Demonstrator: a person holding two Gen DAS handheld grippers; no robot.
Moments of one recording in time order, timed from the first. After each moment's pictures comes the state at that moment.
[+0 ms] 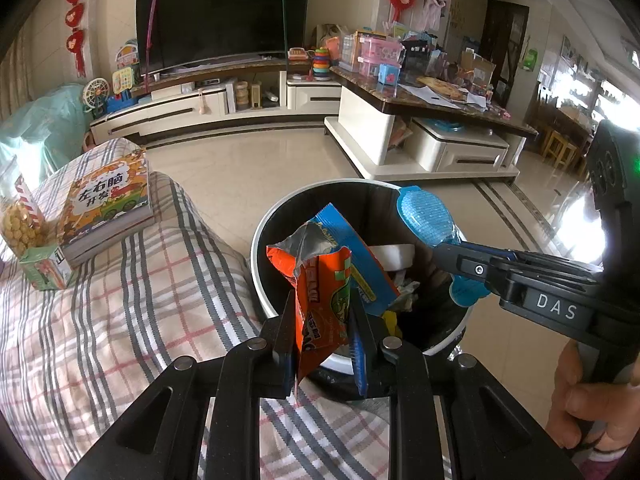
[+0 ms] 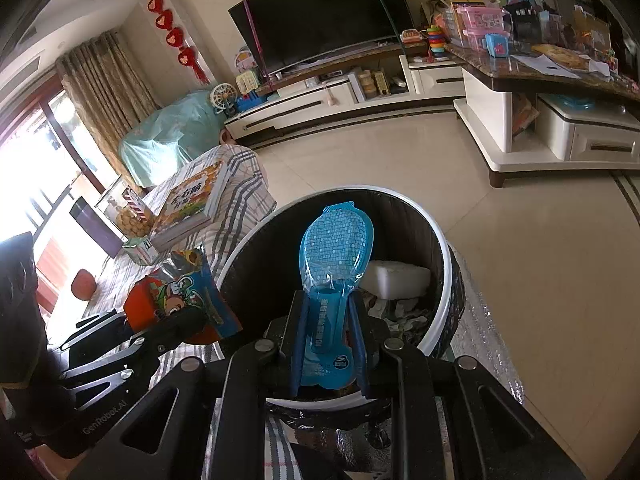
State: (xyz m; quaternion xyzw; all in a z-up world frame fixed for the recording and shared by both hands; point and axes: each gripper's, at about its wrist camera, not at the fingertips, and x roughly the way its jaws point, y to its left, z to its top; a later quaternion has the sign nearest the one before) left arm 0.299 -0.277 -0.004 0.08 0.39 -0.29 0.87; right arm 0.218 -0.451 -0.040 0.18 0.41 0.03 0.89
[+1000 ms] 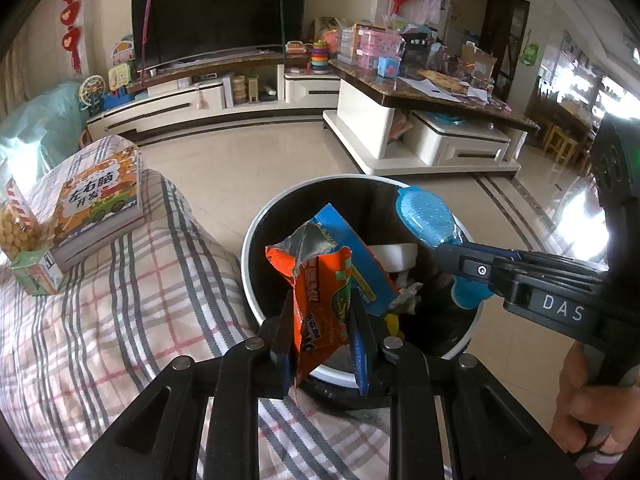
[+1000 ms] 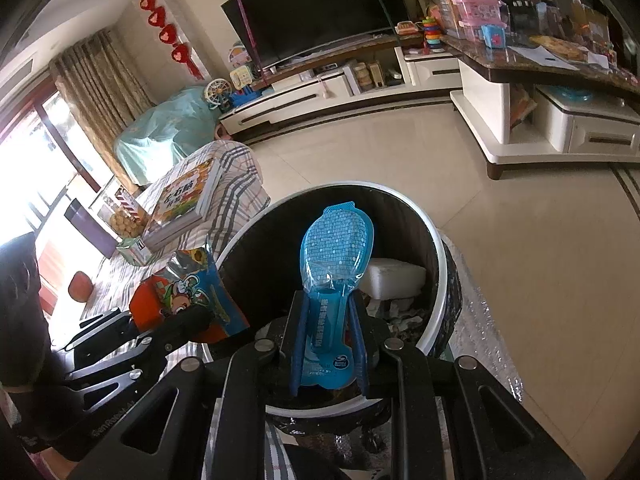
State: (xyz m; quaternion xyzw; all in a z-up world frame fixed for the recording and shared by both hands) left arm 0.308 -0.291 -0.010 0.09 0.40 -0.29 0.86; right arm 0.225 -0.460 -0.047 0.19 0.43 0.02 0.88
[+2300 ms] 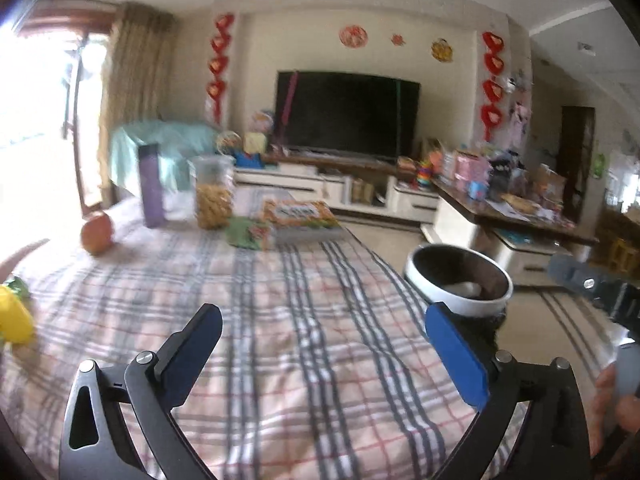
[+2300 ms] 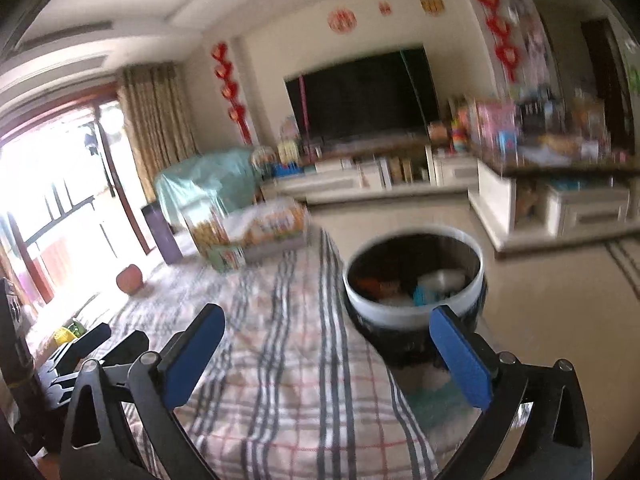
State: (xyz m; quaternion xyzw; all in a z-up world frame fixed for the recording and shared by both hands) left arm 0.082 -0.071 0.016 -0.02 0.21 -0.11 0.97; right arm 0.054 -0.324 0.038 0.11 0.24 0.03 0.96
